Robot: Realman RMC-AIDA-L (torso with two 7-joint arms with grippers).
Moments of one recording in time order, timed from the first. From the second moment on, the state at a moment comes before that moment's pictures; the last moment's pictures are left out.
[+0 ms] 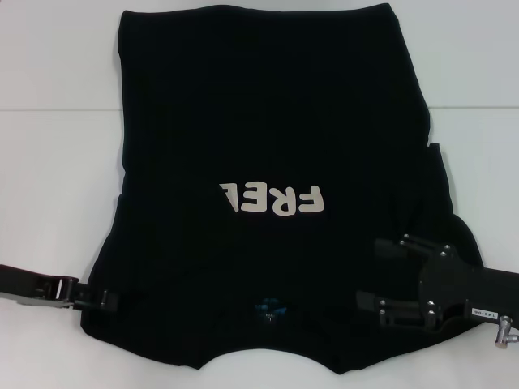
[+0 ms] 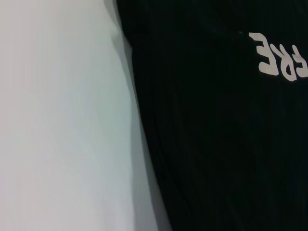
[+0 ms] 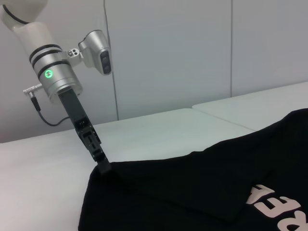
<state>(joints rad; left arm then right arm) -0.58 -1.96 0.63 0.72 2.54 1.52 -2.28 0.49 2.09 -0.55 -0.46 -2.06 -1.54 0.96</state>
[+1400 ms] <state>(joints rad) -0.57 -1.96 0.61 0.74 2.53 1.59 -2.21 0.68 1.87 -0.57 -0.81 -2.64 -1.60 2.36</state>
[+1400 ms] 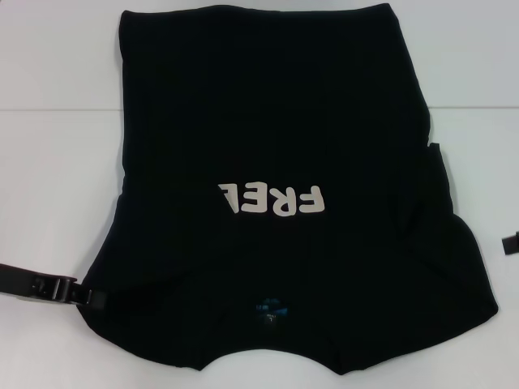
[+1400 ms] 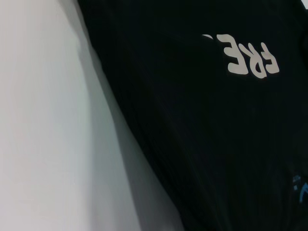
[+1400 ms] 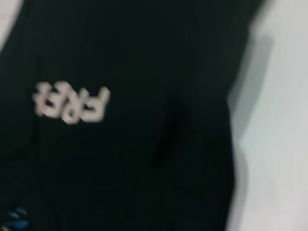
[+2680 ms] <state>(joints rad) -0.56 -1.96 0.56 0.74 2.53 1.59 -2.20 0.72 1.93 -0.68 -0.66 -2.69 -1.54 2.41</state>
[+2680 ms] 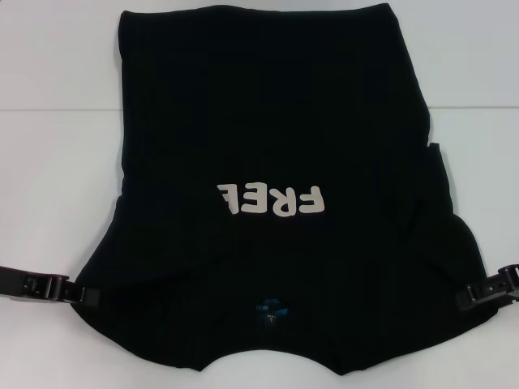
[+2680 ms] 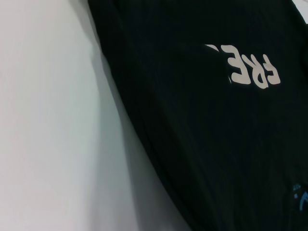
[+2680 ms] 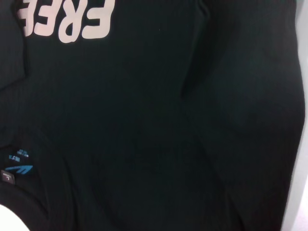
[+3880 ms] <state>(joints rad) -0.57 -1.96 0.56 0.74 2.53 1.60 -2.20 0.79 1.95 -0.69 -0.62 -2.69 -1.53 2.39</state>
